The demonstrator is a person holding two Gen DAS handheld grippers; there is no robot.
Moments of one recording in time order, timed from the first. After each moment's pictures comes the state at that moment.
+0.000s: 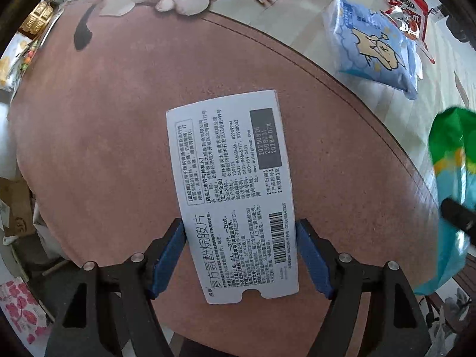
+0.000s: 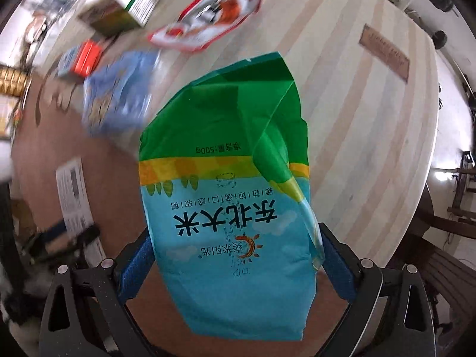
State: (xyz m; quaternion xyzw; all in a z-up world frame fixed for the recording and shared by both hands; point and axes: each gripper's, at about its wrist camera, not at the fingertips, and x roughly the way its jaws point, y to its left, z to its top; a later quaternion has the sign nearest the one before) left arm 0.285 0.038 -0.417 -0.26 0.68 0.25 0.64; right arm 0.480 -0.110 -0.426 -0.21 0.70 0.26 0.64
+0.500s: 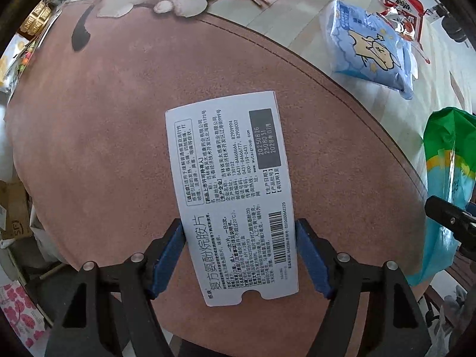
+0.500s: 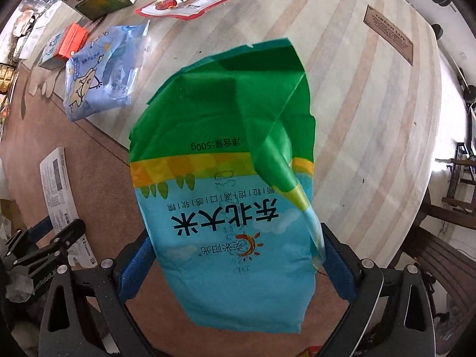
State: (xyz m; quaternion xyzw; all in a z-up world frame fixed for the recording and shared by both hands) left arm 0.246 0.045 -0.417 -0.25 0.67 0.24 0.65; right arm 0.482 -0.081 -0.445 -0.22 0.70 0.24 0.63
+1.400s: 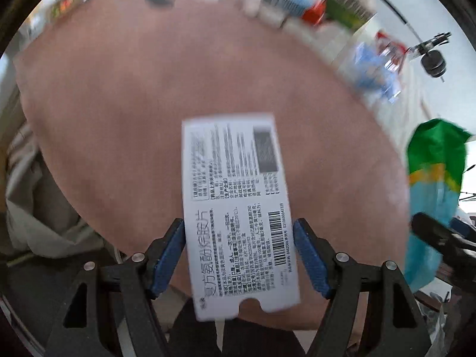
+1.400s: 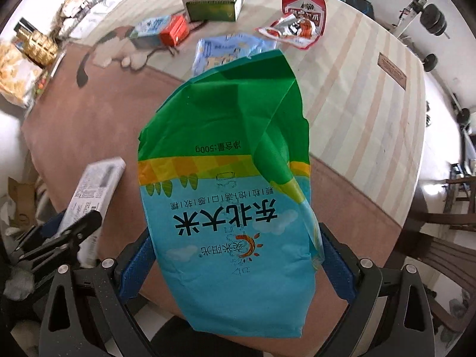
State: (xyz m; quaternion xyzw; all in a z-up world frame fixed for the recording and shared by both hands) left arm 0.125 0.061 -0.394 -0.34 0.60 0.22 0.69; right arm 0.332 -0.051 -0.363 -0.23 0.64 0.26 0.69
